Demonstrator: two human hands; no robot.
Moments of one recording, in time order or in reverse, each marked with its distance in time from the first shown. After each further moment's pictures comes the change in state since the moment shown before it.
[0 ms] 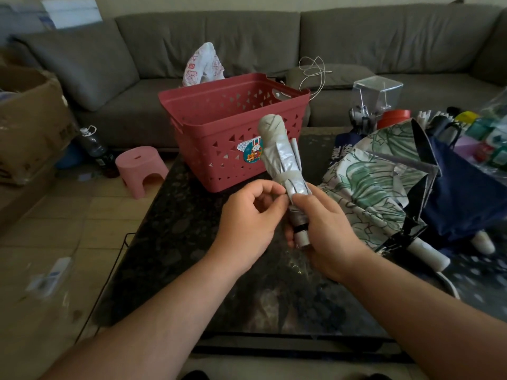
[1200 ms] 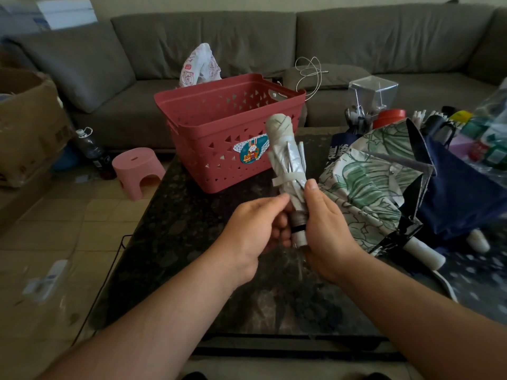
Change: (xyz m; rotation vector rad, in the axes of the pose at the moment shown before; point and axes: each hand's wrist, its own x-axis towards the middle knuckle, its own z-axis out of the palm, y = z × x) left_hand -0.005 0.015 0.012 -0.356 -0.158 -0.414; right_hand 0.000 0.001 -0.001 0.017 0.066 0.015
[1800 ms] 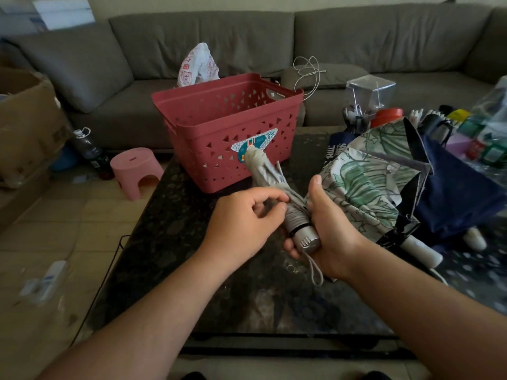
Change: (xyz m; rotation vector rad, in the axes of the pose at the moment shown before) left_hand 0.006 0.000 -0.026 0.775 0.137 0.611; right_hand -0.005 -0.018 -0.004 0.043 -0.052 0.419
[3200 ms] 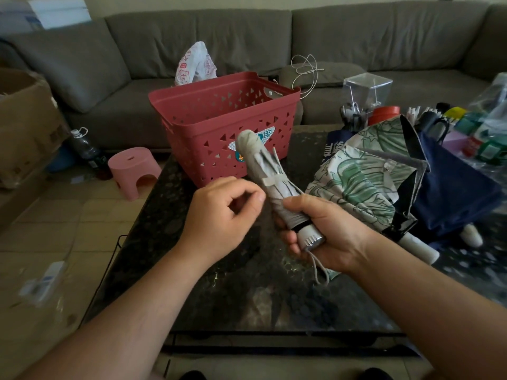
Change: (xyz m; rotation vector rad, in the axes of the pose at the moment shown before) left_hand 0.003 -0.016 -0.026 0.149 0.132 0.331; right_hand 0.003 -0.004 -0.012 0.069 -0.179 0.009
